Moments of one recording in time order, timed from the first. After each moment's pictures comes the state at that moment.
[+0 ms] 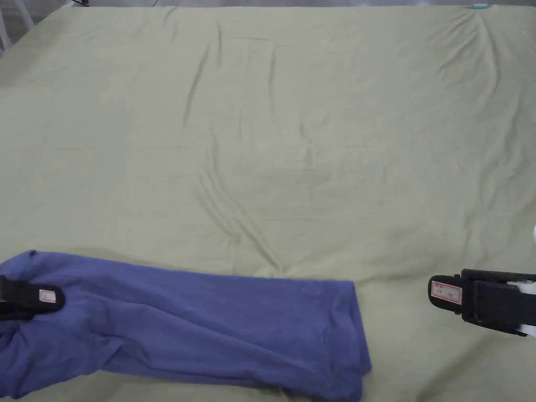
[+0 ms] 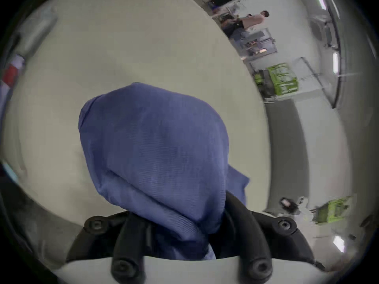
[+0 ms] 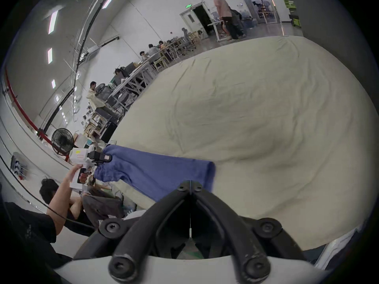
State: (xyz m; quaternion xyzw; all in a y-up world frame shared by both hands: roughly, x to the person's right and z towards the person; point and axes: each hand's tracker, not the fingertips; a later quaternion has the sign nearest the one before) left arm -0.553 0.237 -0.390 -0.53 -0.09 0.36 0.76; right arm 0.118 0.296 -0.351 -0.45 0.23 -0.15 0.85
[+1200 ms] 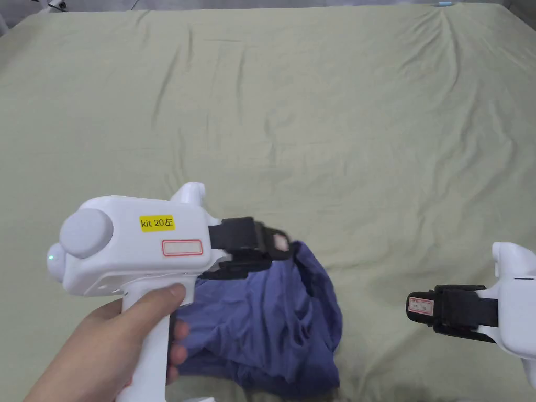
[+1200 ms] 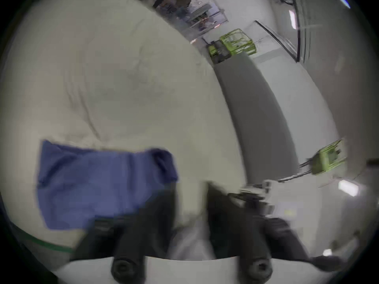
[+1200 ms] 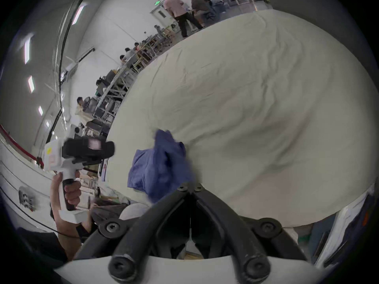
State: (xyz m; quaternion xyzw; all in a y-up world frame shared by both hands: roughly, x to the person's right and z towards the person) left arm -0.226 0.288 -0.416 -0.49 -0.29 0.29 0.77; right arm 0.179 0.264 -0.330 -0.50 0.17 -0.23 0.82
